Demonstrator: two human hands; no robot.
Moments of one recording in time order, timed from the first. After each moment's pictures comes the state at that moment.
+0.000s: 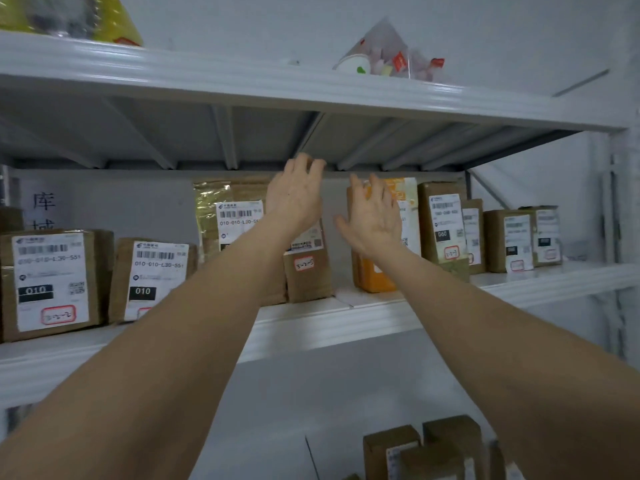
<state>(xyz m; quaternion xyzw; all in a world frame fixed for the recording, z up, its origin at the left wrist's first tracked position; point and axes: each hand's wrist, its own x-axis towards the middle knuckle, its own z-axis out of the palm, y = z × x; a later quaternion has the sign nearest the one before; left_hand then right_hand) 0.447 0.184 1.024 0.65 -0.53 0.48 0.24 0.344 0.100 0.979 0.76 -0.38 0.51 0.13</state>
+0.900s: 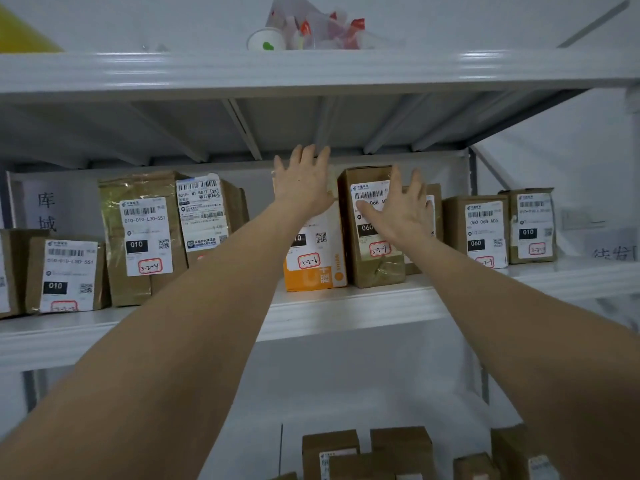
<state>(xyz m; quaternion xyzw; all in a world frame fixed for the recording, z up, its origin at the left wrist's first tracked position) 0.311 0.037 1.027 0.75 -0.47 0.44 0.16 0.192 -0.072 0.970 0.77 -0.39 0.50 -0.02</state>
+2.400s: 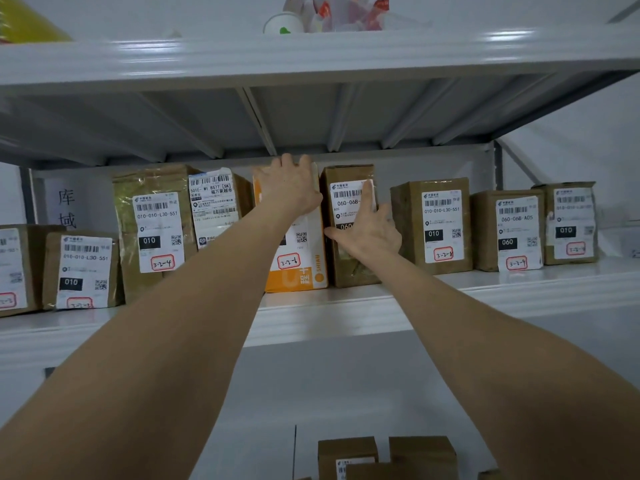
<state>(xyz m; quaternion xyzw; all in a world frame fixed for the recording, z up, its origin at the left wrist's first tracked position) 0.347 0.051 1.024 0.81 -0.39 0.40 0.16 0.263 -0.035 0.950 0.80 -0.39 0.45 -0.10</state>
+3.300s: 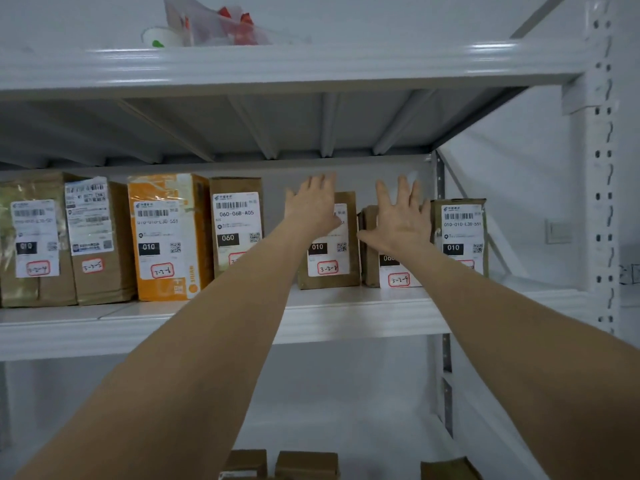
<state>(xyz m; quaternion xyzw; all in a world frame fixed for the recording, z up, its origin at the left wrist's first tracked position) 0.183 -0.117 1.001 0.79 -0.46 0.38 0.14 0.076 -0.221 0.967 0.83 -0.37 0.41 0.10</state>
